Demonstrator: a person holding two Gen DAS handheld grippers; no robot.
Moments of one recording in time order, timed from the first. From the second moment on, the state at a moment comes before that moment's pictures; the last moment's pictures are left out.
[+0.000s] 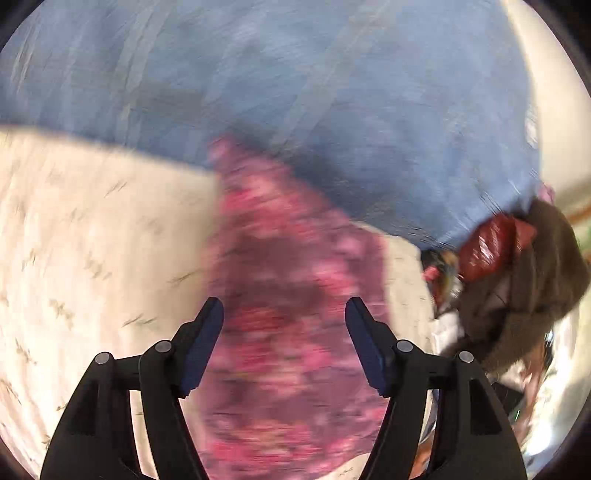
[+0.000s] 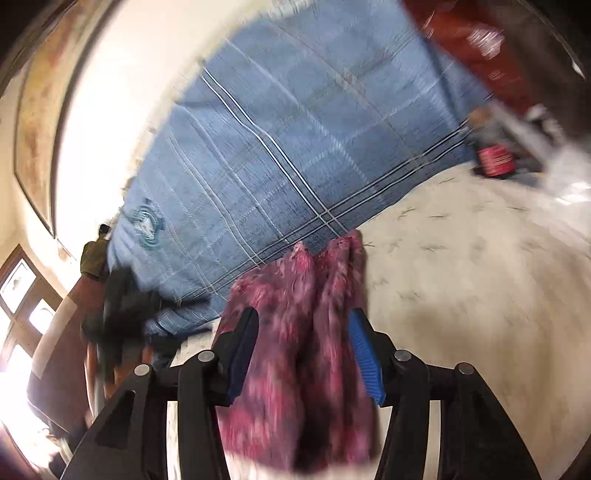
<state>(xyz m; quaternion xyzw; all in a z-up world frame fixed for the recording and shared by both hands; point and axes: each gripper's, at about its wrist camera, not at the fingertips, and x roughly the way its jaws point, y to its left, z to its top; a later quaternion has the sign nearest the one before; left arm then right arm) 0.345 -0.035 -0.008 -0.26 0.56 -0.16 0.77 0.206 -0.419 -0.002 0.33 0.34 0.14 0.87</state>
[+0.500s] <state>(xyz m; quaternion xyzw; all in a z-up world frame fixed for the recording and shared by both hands) 0.344 -0.019 -0.026 -0.29 0.55 -0.20 0.76 0.344 -0.363 -0.015 0.23 0.42 0.13 0.87</state>
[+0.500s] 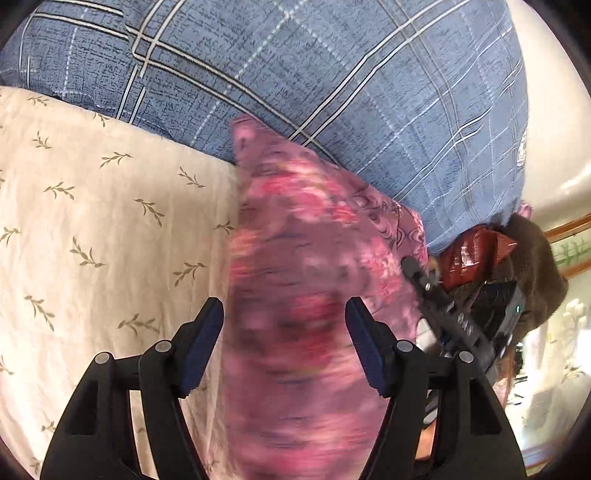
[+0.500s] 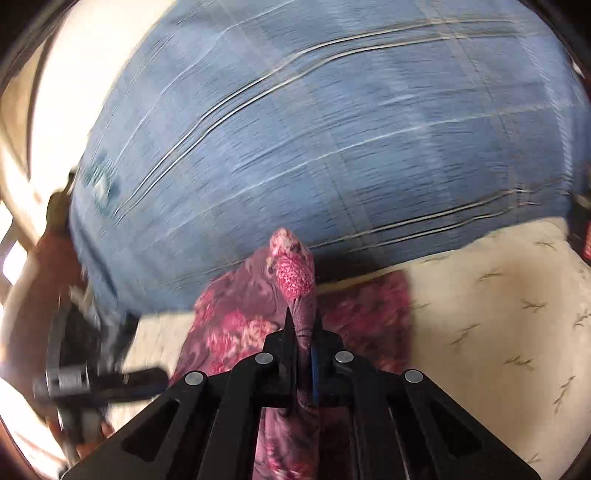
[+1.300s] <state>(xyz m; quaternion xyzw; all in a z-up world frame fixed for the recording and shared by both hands) 0.238 -0.067 -0.040 -0.18 0.58 -0.18 0.77 0.216 -0.369 -0.041 0.16 0.50 0.16 0.84</state>
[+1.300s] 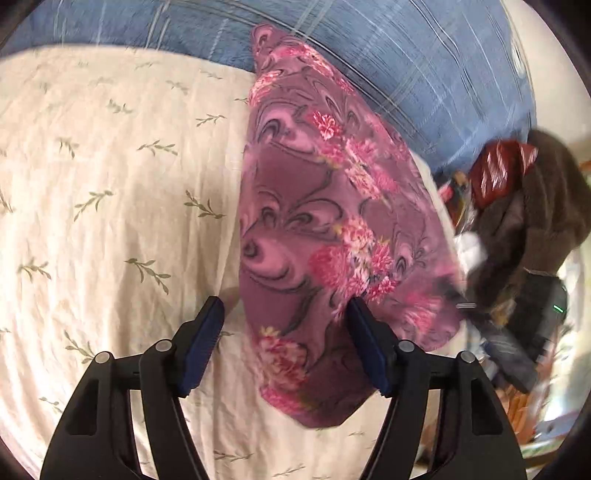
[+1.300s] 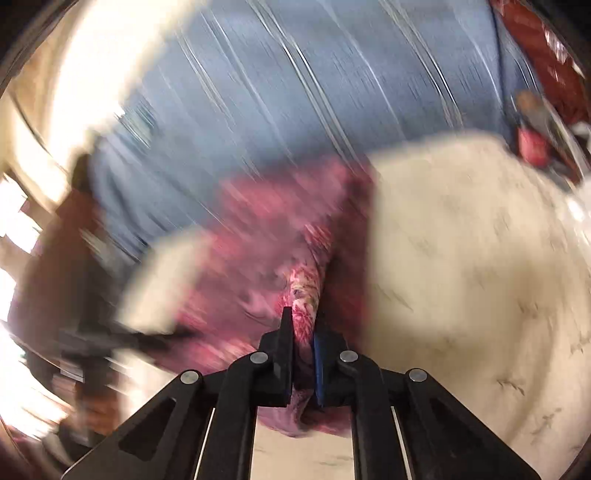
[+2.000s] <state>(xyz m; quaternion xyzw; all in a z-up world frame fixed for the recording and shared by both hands) 0.216 -0.068 0.029 -0.18 0.50 -0.25 0.81 0.218 -0.385 -0.007 0.24 0.39 0.19 0.87</state>
